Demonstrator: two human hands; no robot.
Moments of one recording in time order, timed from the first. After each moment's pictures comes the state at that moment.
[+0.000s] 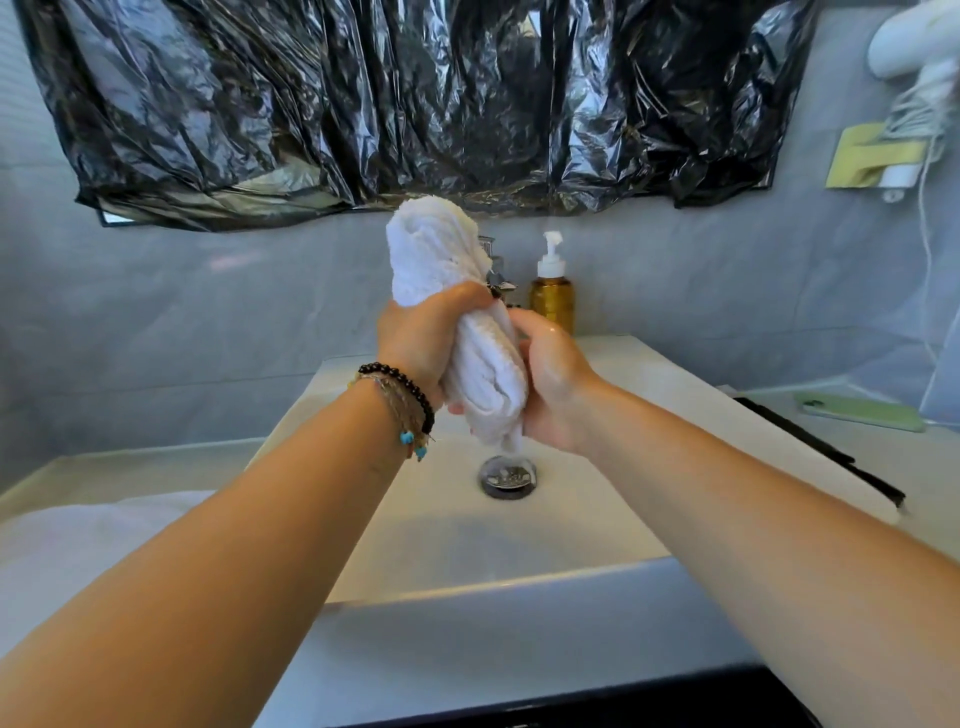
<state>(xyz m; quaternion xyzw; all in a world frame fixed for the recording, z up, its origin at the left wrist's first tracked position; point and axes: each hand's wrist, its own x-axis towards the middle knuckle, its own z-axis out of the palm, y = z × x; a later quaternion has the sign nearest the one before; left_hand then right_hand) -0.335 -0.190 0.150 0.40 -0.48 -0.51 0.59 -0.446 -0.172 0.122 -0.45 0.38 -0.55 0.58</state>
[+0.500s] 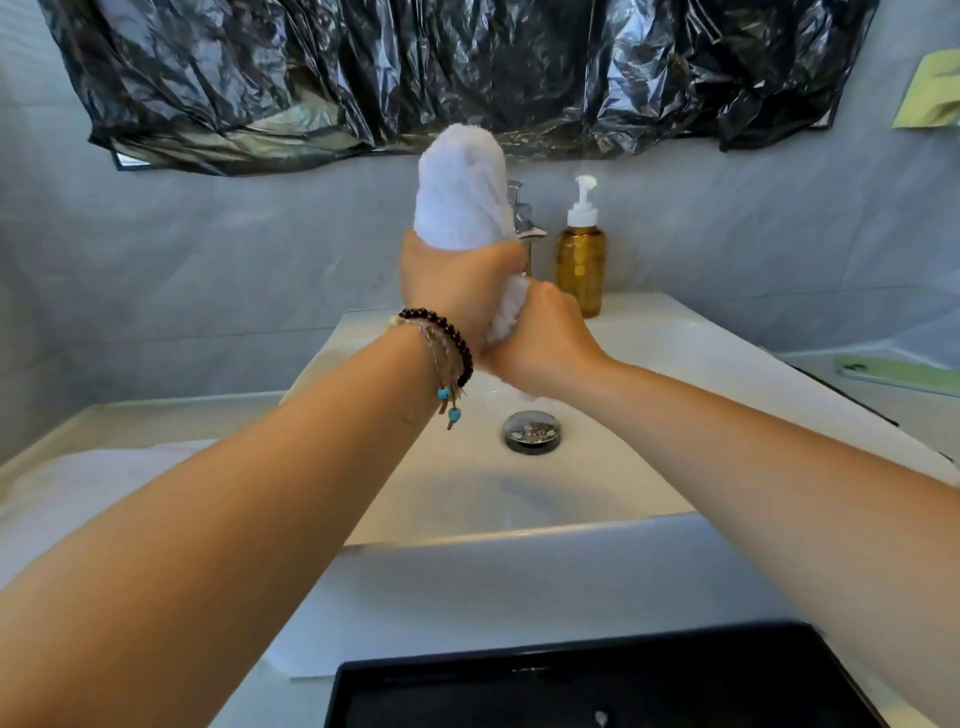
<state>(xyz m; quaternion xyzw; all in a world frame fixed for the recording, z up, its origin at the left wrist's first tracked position) -0.343 -0.189 0.149 0.41 -0.52 -0.38 0.64 -0.427 -0.184 0.108 -0.69 0.62 -0.36 0.02</state>
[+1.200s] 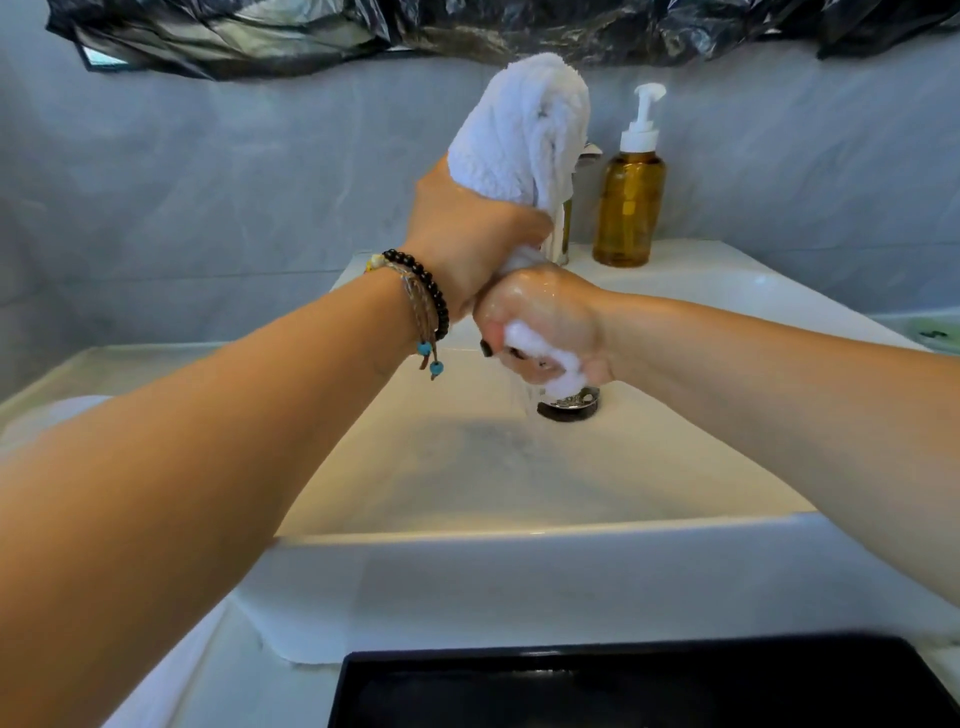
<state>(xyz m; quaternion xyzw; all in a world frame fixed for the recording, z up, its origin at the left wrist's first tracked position) -0.319 -0.218 0.132 0.39 -0.63 -0.36 0.56 -0.415 -0.194 0.105 -0.71 0.51 -0.26 0.41</state>
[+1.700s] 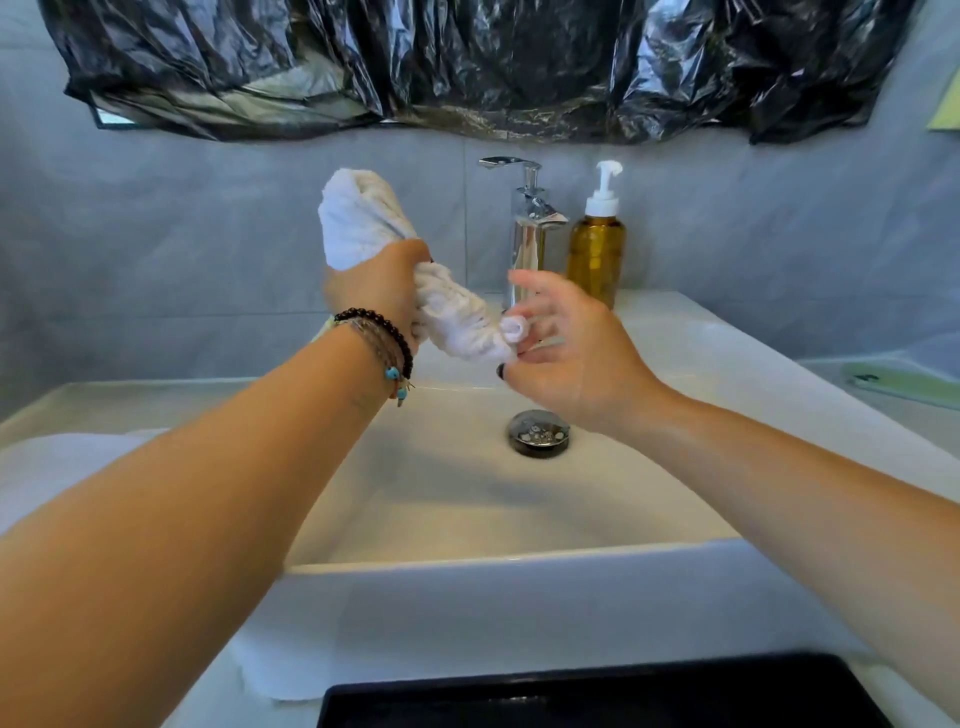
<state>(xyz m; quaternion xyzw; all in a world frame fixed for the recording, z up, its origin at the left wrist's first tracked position) -0.287 -0.240 0.126 0.44 -0.34 -0.49 0.67 -0.439 -0.153 0.093 -0.69 0.49 -0.49 0.19</state>
